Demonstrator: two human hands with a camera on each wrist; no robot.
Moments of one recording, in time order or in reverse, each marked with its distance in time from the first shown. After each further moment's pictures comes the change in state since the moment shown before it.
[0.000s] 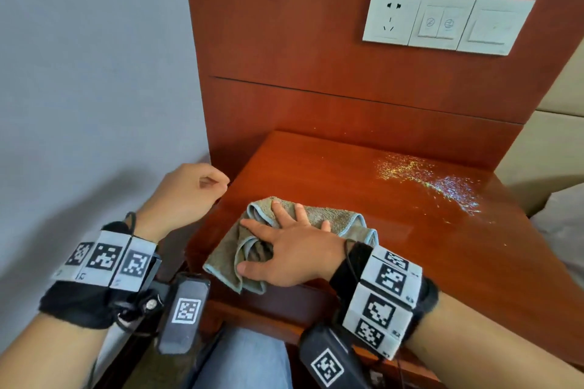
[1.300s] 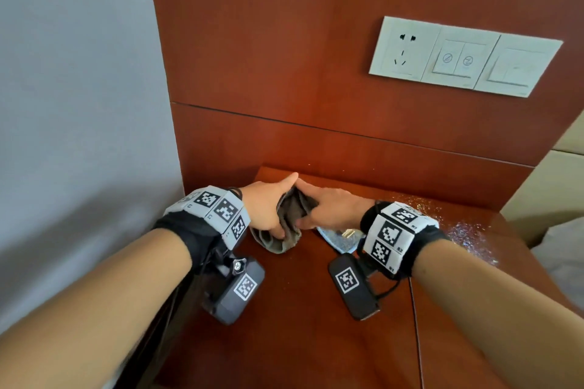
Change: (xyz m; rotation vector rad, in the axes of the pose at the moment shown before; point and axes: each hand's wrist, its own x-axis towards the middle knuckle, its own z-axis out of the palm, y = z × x) left_hand 0.164 0.055 0.059 0.493 -0.667 0.286; right_hand 0.109 0.099 -0.121 0.182 0.164 0.187
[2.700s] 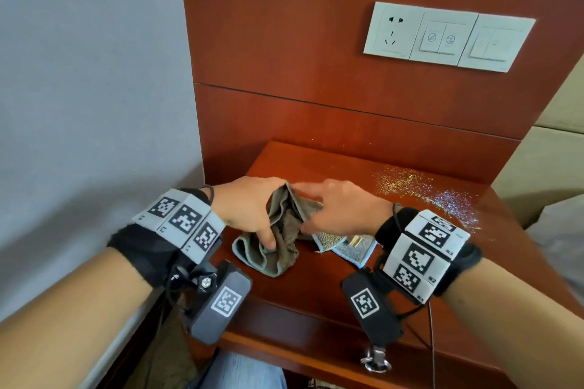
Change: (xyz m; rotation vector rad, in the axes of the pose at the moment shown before) left_hand -0.114 0.045 0.037 -0.003 0.028 -0.113; right_hand -0.114 -0.011 0.042 -0.043 0.104 -0.185
